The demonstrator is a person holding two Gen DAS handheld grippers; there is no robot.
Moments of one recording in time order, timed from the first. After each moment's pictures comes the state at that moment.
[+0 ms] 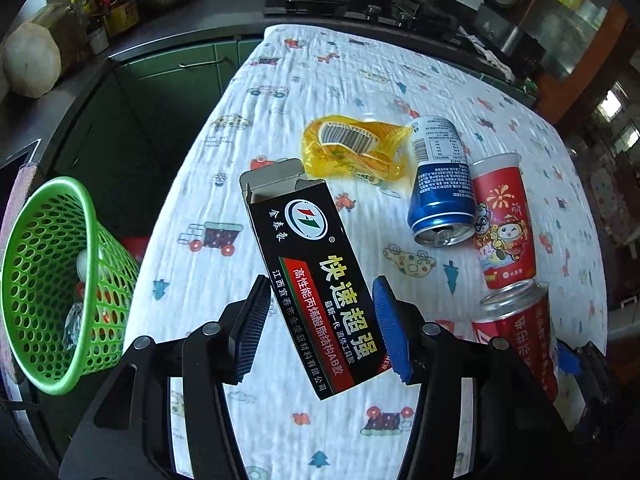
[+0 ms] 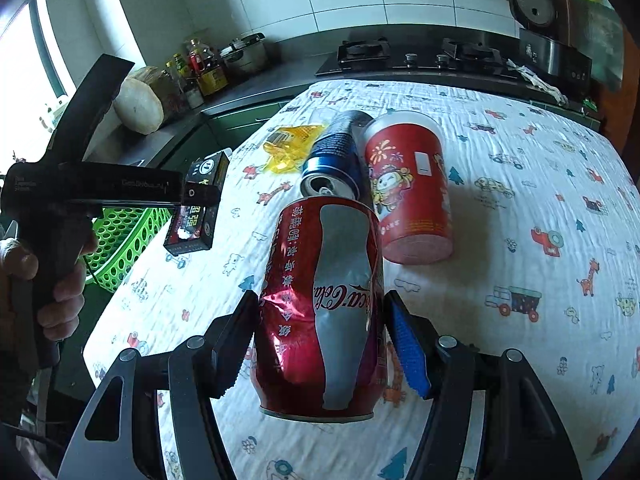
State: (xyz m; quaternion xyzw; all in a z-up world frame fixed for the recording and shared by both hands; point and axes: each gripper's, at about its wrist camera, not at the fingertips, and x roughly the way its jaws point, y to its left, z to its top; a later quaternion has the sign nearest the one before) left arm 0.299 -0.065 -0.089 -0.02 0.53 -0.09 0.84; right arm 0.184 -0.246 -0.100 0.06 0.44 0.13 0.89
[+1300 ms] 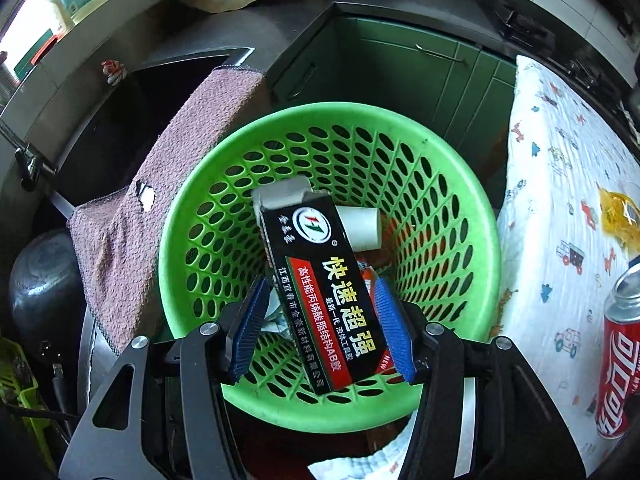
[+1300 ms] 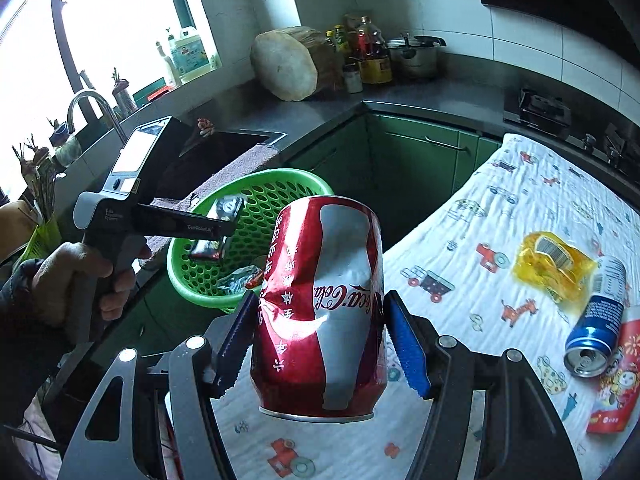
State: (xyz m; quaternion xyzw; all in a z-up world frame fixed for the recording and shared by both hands) left arm 0.289 0.223 -0.114 -0.06 0.55 0.15 0.82; right arm 0.245 -0.024 -0.069 -0.04 0.41 0.35 0.84
